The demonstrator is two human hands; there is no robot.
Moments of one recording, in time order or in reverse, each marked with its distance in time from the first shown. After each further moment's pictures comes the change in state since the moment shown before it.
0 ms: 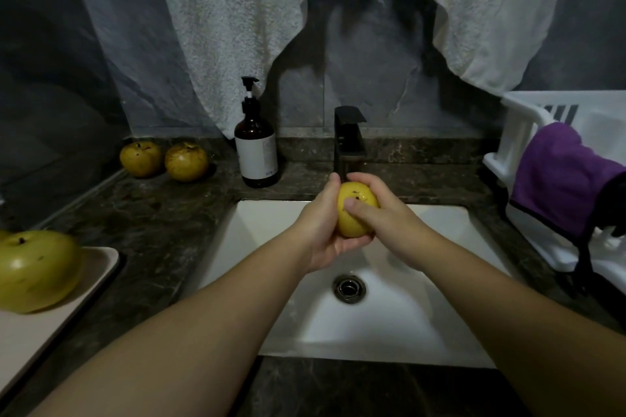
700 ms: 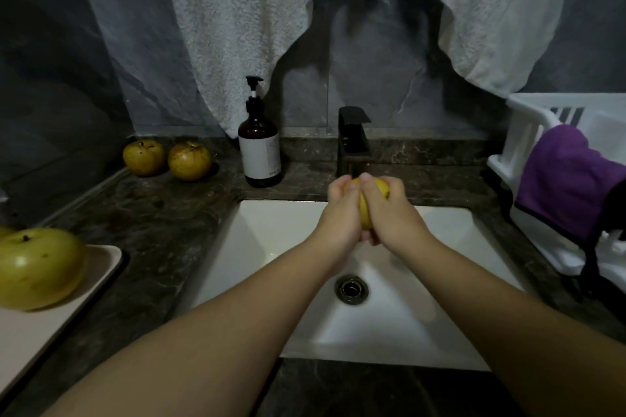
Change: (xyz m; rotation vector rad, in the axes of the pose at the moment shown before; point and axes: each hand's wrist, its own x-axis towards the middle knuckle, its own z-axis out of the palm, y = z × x) left_hand 0.006 -0.015 0.018 0.256 0.120 0.331; right_hand 0.012 -0.001 0.007 -0.314 0.291 0.224
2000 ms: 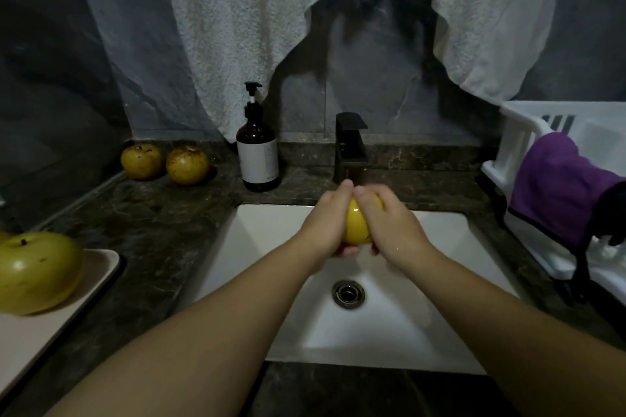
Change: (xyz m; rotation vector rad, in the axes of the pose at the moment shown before) left_hand 0.003 0.005 -0.023 0.218 -0.062 -0.046; right_hand -0.005 0.009 -0.003 0.077 -0.042 -0.173
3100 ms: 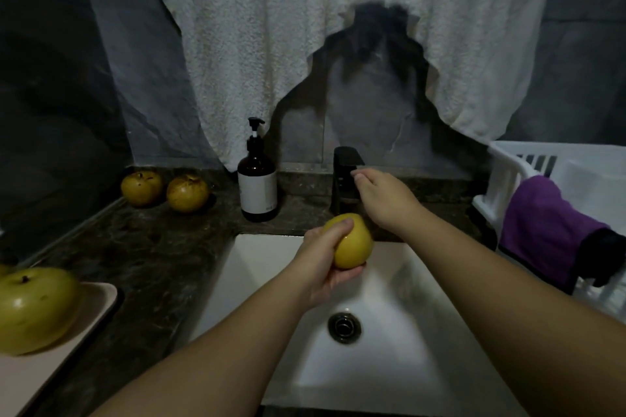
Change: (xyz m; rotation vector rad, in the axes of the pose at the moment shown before) left_hand 0.004 0.006 0.000 -0.496 -0.028 -0.155; right_hand 0.071 -0.062 -0.026 -0.447 -0.008 -0.174
